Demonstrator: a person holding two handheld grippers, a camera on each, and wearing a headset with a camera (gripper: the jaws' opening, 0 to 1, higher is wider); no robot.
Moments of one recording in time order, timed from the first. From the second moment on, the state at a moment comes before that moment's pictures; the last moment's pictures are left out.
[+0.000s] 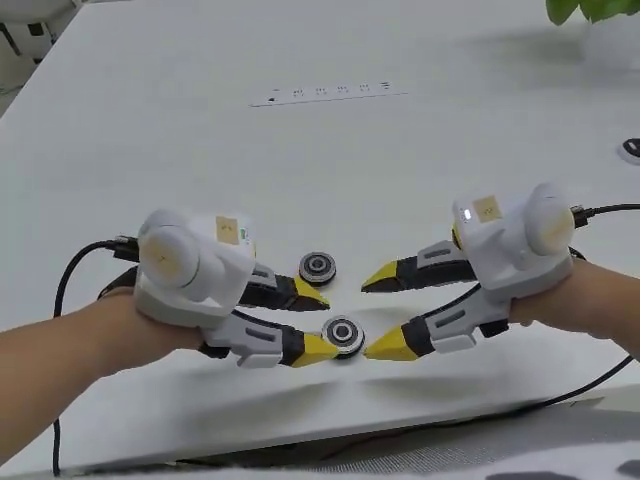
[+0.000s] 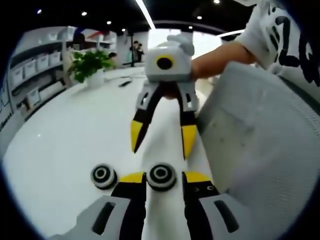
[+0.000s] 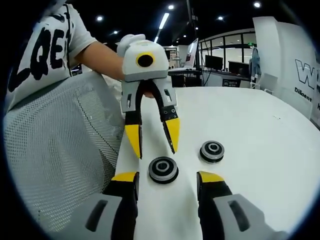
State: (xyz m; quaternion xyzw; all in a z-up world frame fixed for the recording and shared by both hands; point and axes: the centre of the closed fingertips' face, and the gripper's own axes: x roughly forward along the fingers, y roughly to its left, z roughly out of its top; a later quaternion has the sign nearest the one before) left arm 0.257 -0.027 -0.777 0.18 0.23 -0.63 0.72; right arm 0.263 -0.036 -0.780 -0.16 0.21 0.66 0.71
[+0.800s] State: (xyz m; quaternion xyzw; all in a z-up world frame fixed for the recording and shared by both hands) left arm 0.262 -0.038 -0.793 0.20 0.24 -0.61 0.72; right arm 0.261 -0.037 -0.787 -0.16 0.22 0.66 0.70
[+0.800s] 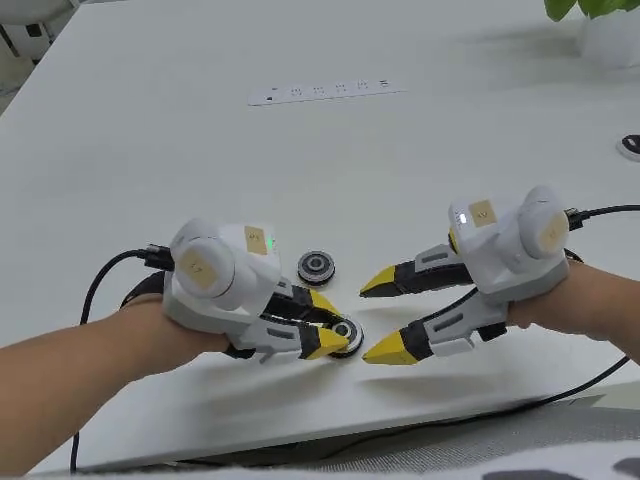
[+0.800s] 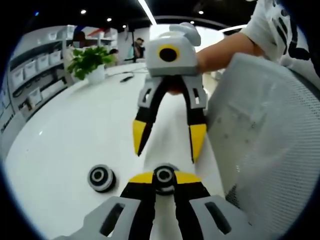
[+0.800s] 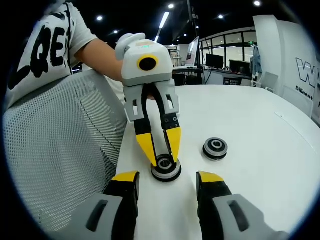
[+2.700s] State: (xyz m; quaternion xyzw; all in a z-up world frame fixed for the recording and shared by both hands) left arm 0.261 -0.032 -0.792 0.20 0.23 -0.60 0.74; right arm 0.259 -0.032 -0.806 -0.09 0.25 0.65 0.71
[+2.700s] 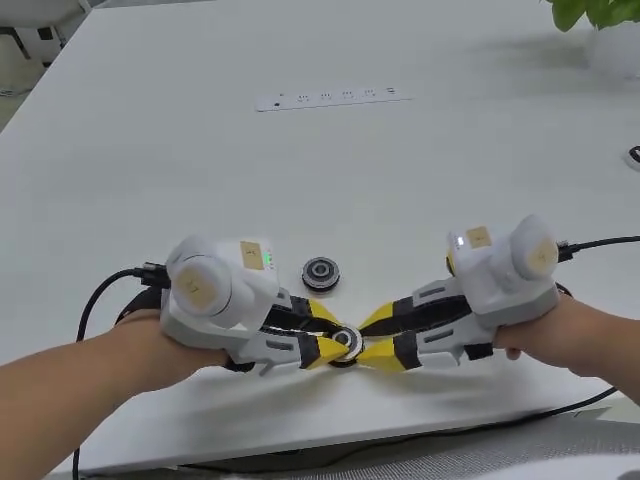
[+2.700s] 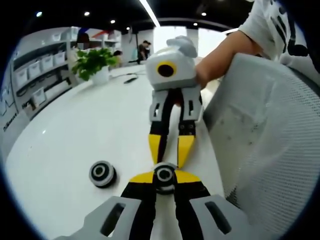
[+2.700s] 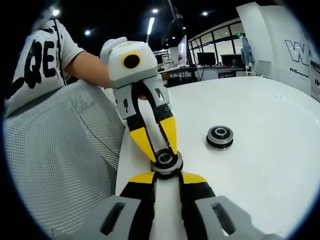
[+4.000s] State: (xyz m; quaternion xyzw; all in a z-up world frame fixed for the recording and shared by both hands) left arm 0.262 -0.031 -0.792 0.20 0.23 -0.60 0.74; right arm 0.265 -0.038 -0.793 0.11 0.37 0.58 0.72
